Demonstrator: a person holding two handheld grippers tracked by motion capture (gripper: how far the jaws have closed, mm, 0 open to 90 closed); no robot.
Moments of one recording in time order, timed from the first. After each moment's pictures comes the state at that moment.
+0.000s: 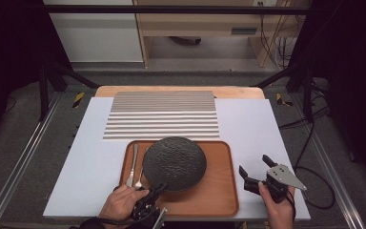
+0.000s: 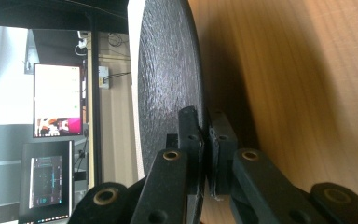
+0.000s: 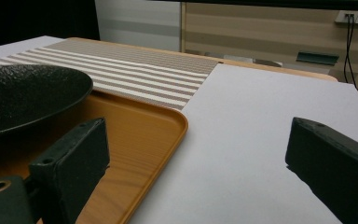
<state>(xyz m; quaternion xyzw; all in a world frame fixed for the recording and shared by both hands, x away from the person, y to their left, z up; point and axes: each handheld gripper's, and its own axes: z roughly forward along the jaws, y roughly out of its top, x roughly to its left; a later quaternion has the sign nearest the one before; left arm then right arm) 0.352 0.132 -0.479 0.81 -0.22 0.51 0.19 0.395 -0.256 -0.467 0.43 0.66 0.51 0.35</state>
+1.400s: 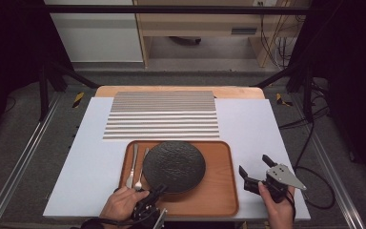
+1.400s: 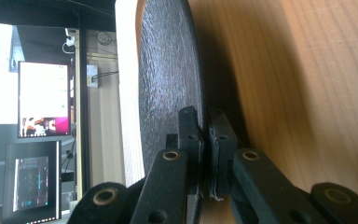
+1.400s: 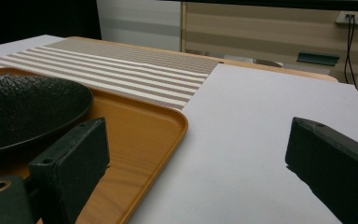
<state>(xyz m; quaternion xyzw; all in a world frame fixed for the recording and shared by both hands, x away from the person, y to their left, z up) 0.352 0.132 -0.486 0.82 -0.22 0.50 0.19 0.395 -0.256 -0.467 0.43 0.66 0.51 0.35</state>
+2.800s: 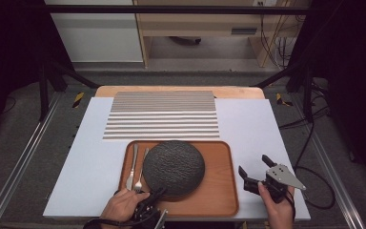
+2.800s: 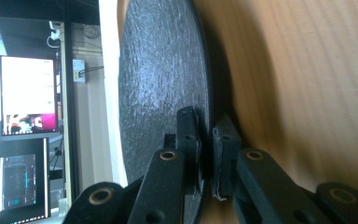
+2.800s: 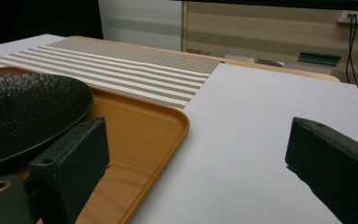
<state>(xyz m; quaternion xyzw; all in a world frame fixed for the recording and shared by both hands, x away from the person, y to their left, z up) 0.351 0.131 -0.496 0.83 -0.22 0.48 0.17 0.395 -0.255 -0.467 0.43 0.66 0.51 0.35</state>
